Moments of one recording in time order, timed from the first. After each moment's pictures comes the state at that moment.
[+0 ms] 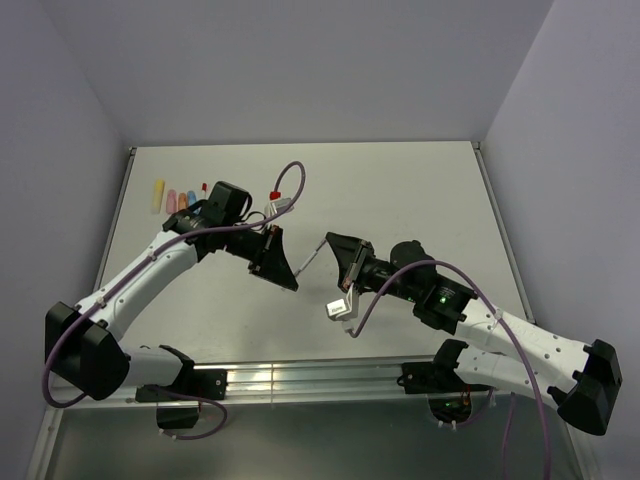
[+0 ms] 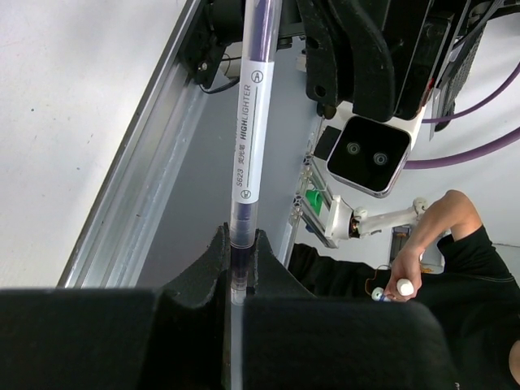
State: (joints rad) left arm -0.52 1.31 1.13 -0.75 1.11 -0.34; right arm 0.90 0.85 0.63 0.04 -0.20 -1.85
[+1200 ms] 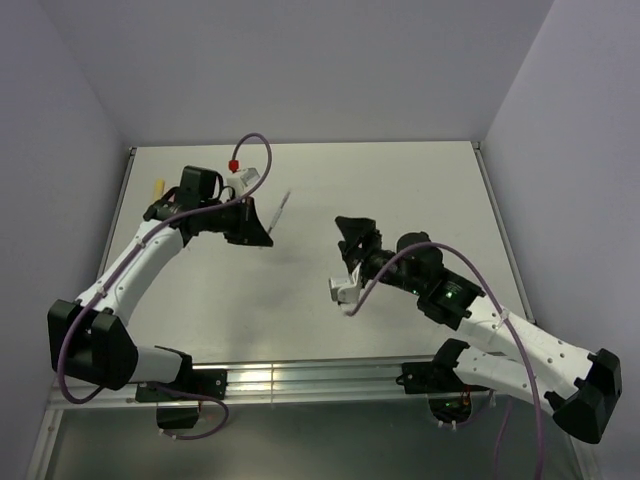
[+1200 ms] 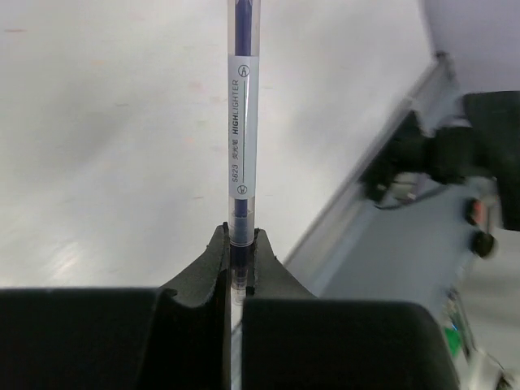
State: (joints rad) left arm -0.32 1.34 1.13 -0.62 0.77 -0.20; right arm 0.84 0.84 0.66 -0.02 -0.25 -1.52
